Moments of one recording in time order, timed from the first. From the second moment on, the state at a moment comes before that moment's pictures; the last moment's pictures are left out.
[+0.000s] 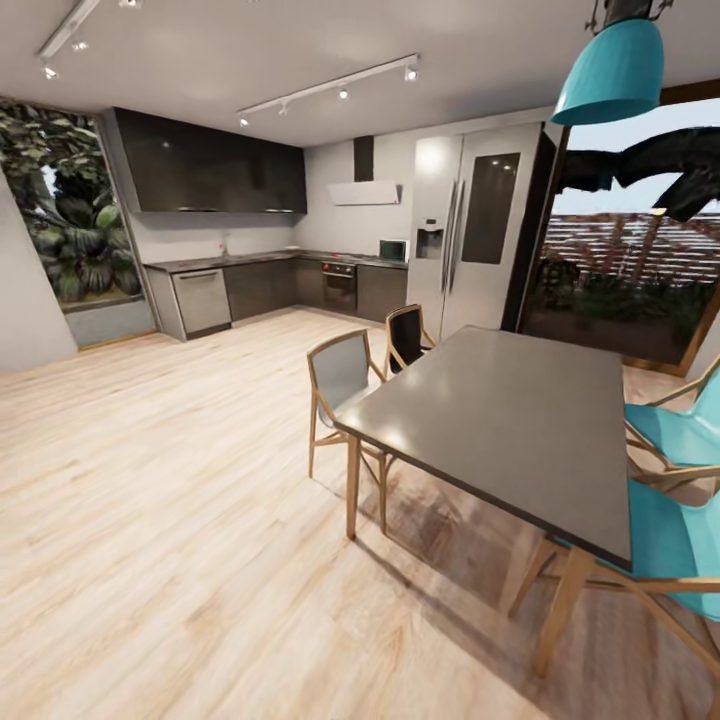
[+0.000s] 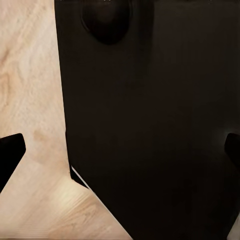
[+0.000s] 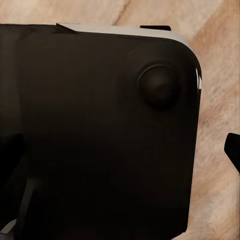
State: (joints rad) left arm 0.00 0.00 0.01 0.00 0.01 0.00 -0.01; right arm 0.00 0.03 0.00 -0.05 0.00 -0.10 0.00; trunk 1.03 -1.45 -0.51
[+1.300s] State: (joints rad) left arm 0.00 0.00 0.01 -0.10 0.01 -0.04 -0.01; right arm 0.00 0.04 0.01 -0.15 0.00 -0.12 0.00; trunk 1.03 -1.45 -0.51
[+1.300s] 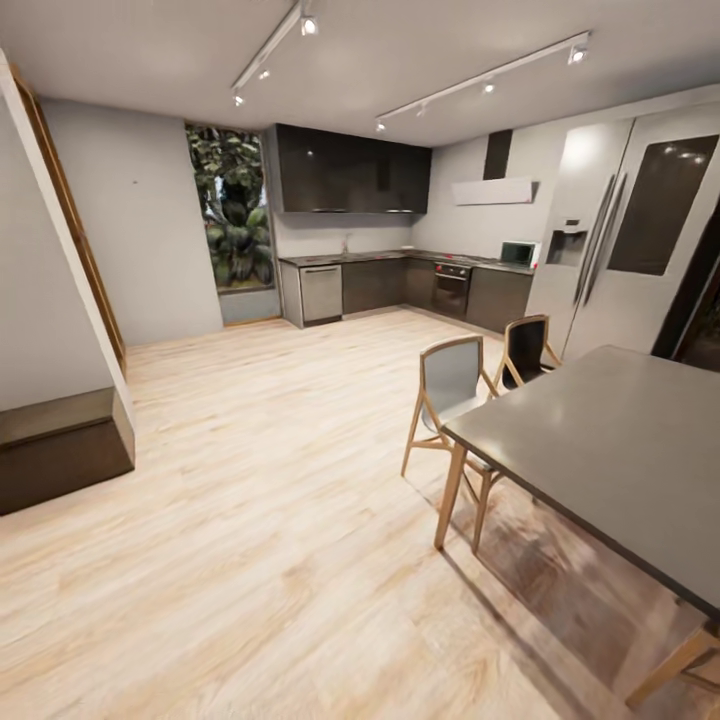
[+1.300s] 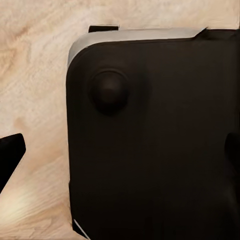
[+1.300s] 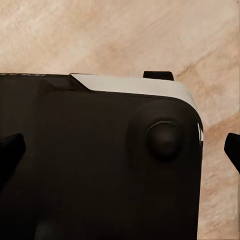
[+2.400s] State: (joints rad) left arm 0.00 0.01 0.03 -0.47 0.03 -0.09 0.00; right arm 0.00 -0.02 0.01 -0.50 0.01 -0.37 -0.10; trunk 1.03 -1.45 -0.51
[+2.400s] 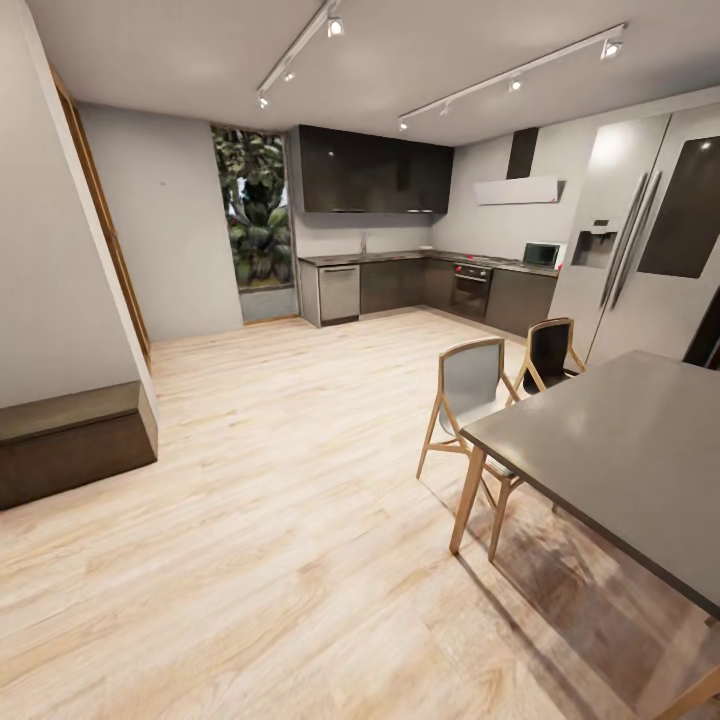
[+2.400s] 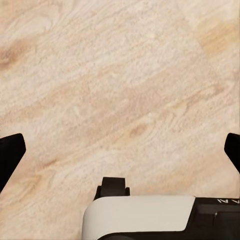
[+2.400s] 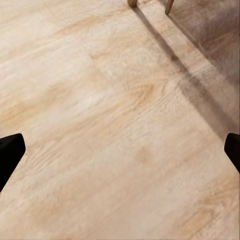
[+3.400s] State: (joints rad) left arm 0.00 0.01 0.08 -0.44 0.03 -0.10 -0.01; right arm 0.00 -0.03 0.01 -0.50 0.01 -0.42 -0.10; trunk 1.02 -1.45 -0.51
